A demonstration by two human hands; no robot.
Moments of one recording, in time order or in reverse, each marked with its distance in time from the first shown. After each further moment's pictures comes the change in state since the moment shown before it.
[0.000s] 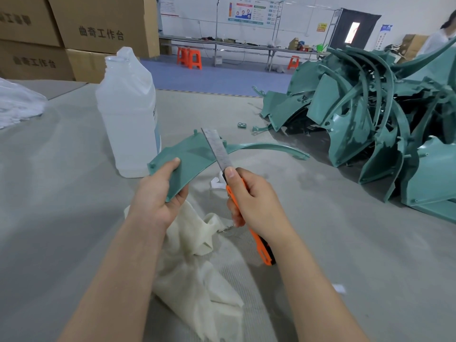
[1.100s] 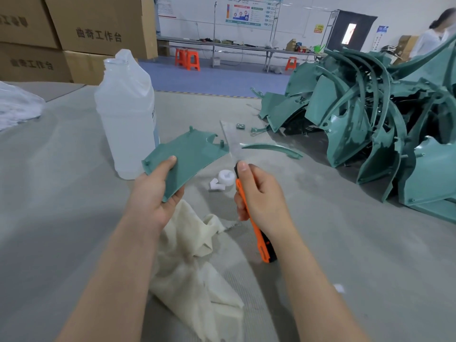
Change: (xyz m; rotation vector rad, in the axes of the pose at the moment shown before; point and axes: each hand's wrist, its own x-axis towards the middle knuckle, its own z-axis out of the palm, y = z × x) left_hand -0.001 0.004 -0.003 0.013 -0.009 0.066; right_hand 0.002 -0.001 -0.005 0.039 0.139 0.023
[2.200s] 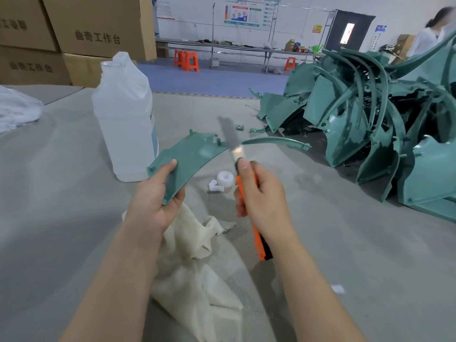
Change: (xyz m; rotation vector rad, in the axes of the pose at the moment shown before) left_hand -0.001 -0.002 0.003 -0.020 -0.006 -0.079; right_hand 0.001 0.000 0.001 -0.056 0.107 -0.070
